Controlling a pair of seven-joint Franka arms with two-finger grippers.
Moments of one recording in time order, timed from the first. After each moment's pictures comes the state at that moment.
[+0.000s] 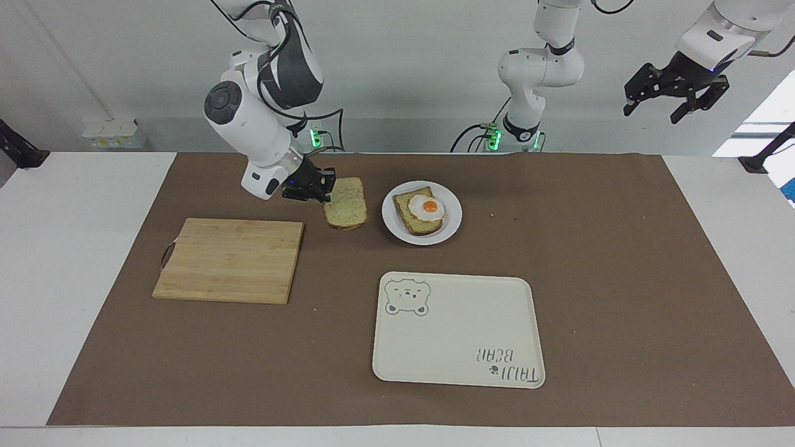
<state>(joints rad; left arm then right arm) -0.11 -0.09 0.14 -1.46 -0.03 1.24 0.25 0.30 0.03 -0.04 -1.94 0.38 1.84 -0.02</state>
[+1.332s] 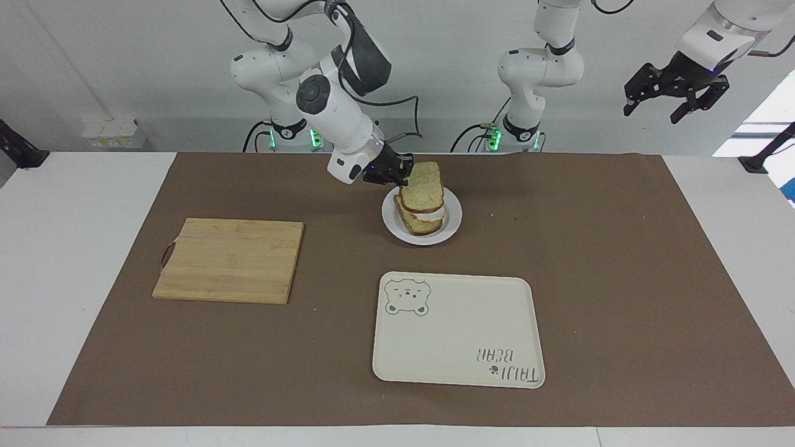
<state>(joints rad) -0.11 -0.09 0.14 -1.46 -0.03 1.24 0.25 0.57 0.07 -0.04 -2.00 0.57 2.08 0.25</state>
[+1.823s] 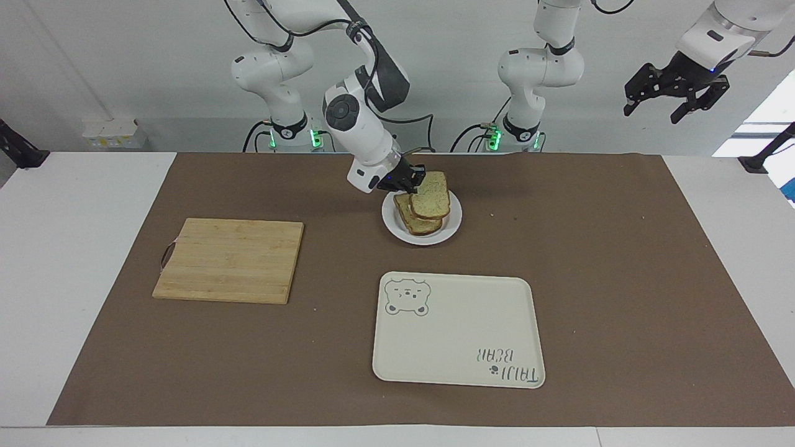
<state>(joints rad) -0.11 -0.09 0.14 -1.46 -0.03 1.24 0.25 0.63 0.10 -0.04 -2.07 0.57 2.16 0.25</state>
